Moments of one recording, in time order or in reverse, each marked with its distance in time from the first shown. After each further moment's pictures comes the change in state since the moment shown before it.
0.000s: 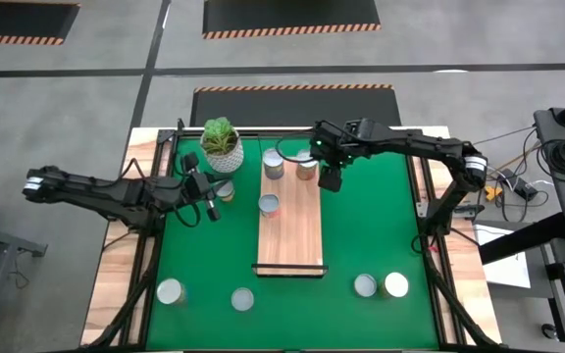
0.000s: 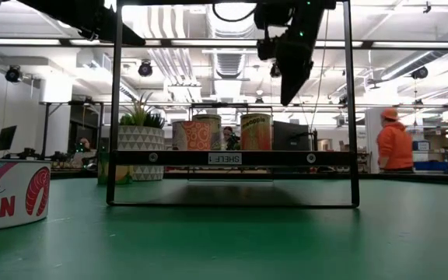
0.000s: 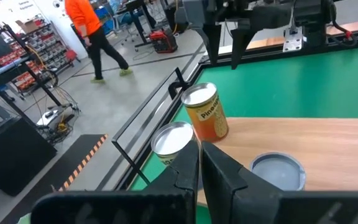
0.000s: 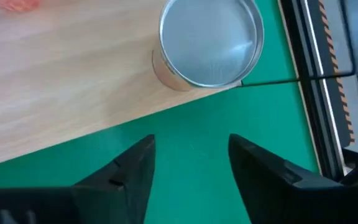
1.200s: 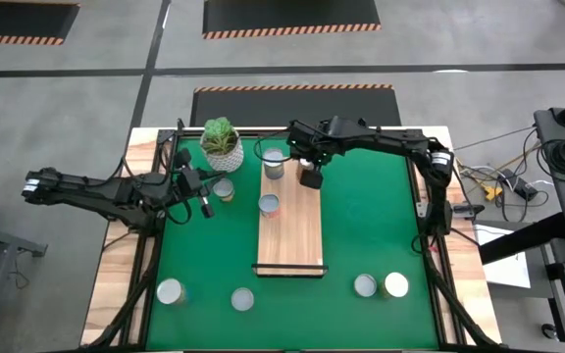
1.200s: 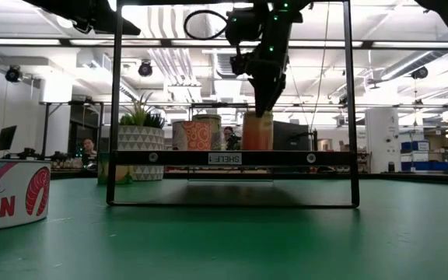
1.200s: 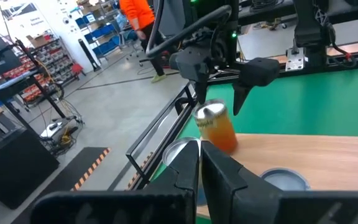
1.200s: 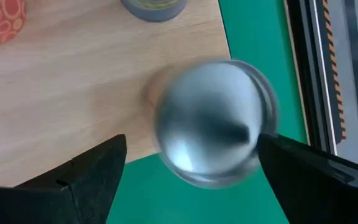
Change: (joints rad) left arm 0.000 -0.081 0.000 0.009 -0.001 0.042; right arm 0.005 0.257 0.267 -0.082 0.024 -0.017
